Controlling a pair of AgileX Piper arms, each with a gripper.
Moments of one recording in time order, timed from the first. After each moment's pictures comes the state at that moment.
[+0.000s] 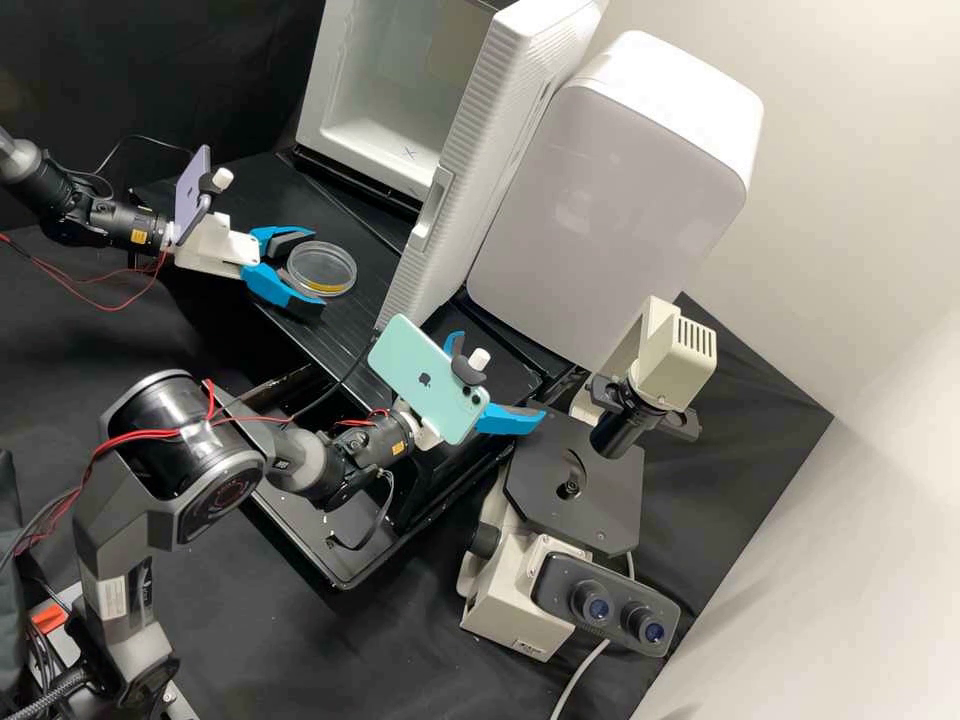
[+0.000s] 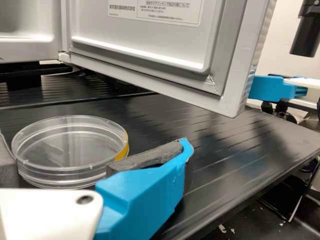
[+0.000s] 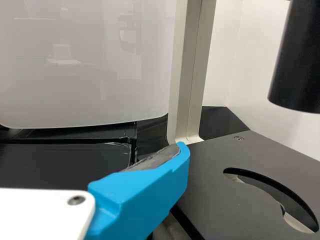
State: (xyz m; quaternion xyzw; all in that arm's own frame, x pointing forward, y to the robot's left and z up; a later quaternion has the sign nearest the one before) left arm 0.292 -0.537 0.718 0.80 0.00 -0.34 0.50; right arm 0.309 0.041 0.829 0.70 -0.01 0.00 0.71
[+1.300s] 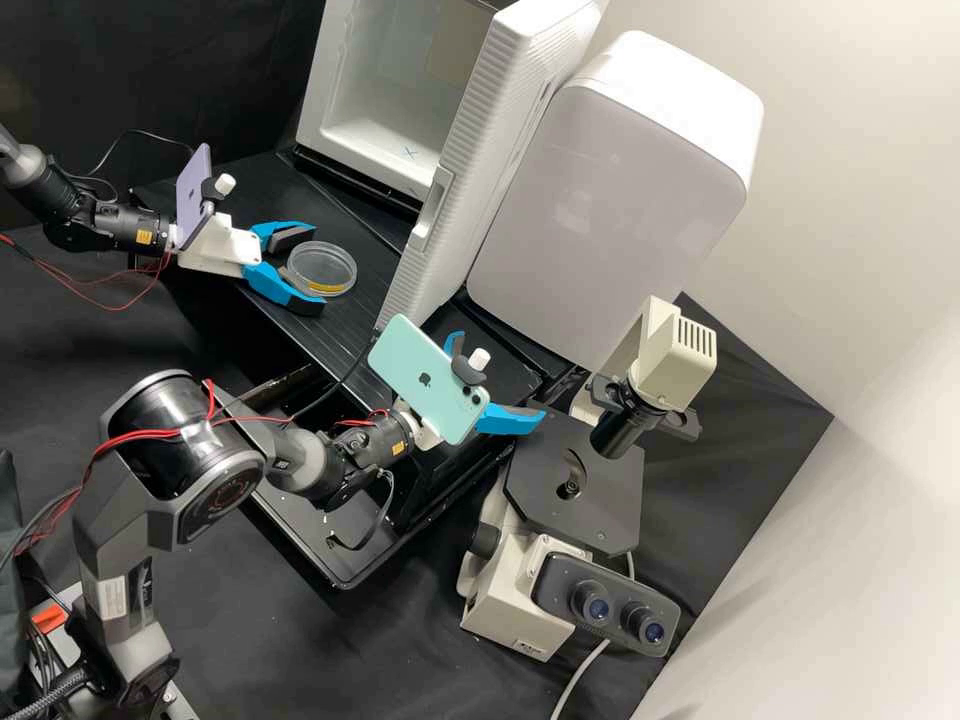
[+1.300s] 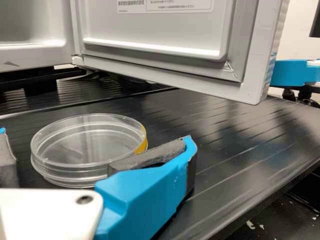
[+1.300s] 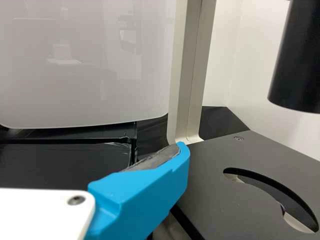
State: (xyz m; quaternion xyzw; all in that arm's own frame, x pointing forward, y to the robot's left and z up) left arm 0.298 -0.531 0.718 0.83 0.00 -0.29 0.47; right arm 0.309 0.041 0.829 0.70 -0.01 0.00 0.71
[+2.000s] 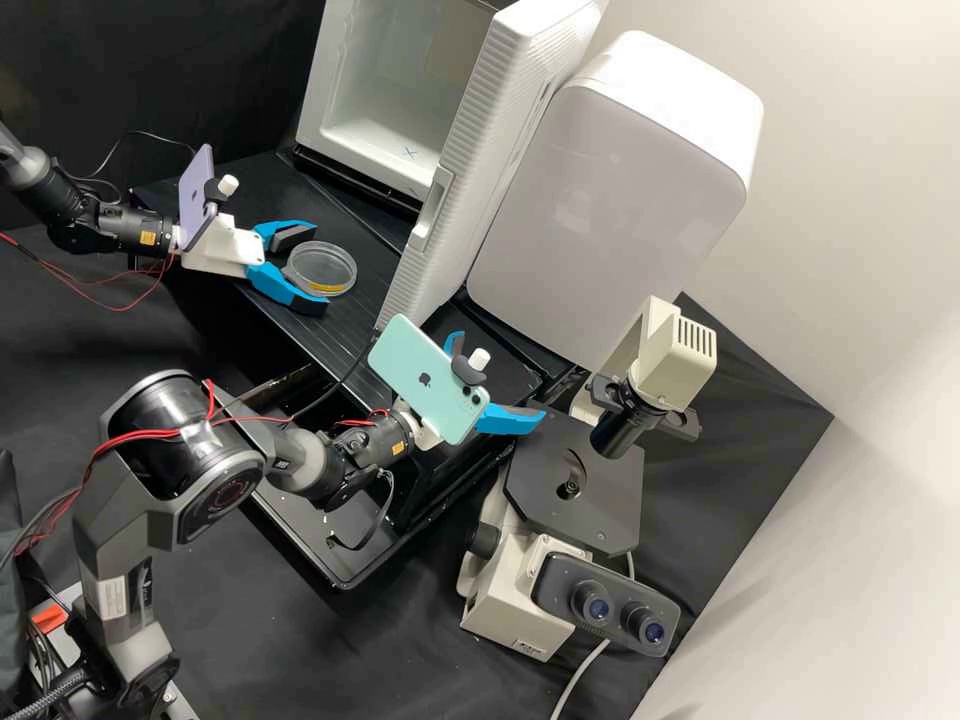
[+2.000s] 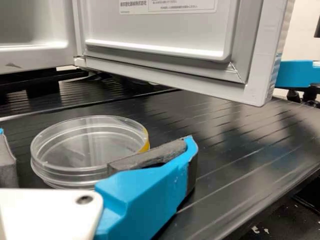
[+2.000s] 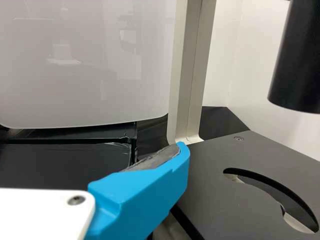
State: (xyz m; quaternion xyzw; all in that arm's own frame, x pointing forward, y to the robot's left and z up) left arm 0.301 -0.532 0.715 0.84 0.00 -0.29 0.47; right arm 0.309 0.041 0.829 0.70 -0.01 0.00 0.71
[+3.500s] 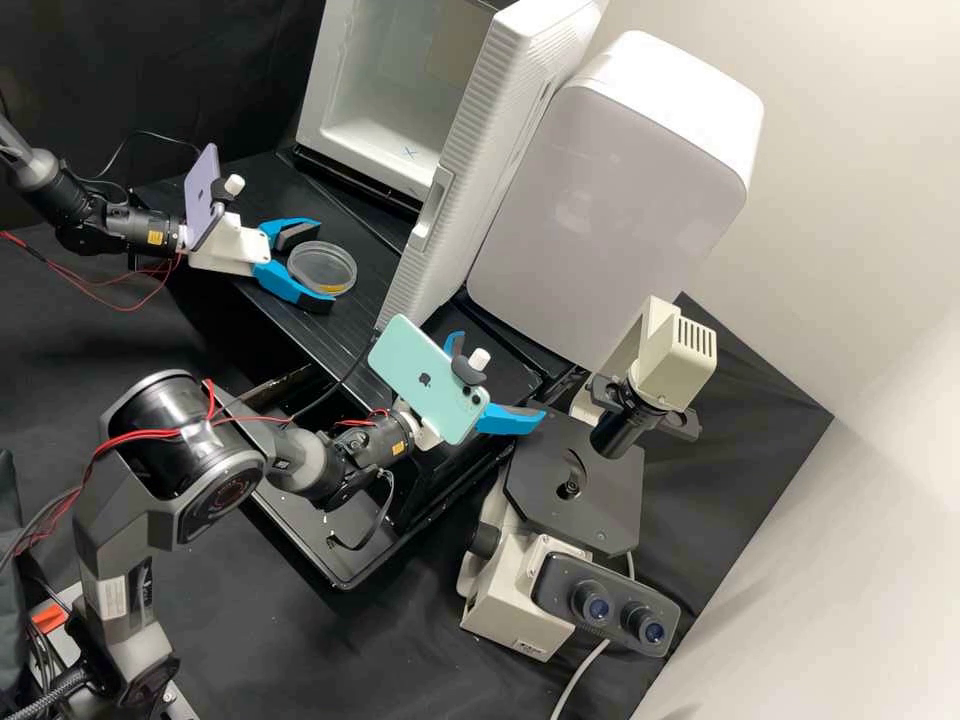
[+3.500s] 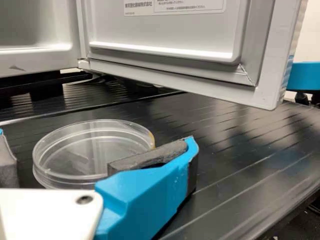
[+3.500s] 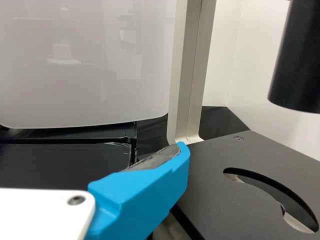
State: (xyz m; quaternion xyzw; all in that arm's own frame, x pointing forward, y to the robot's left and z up) left arm 0.309 -0.532 0.713 0.84 -0.01 -0.28 0.47; right arm 0.309 0.041 0.829 0.70 -0.01 0.00 0.71
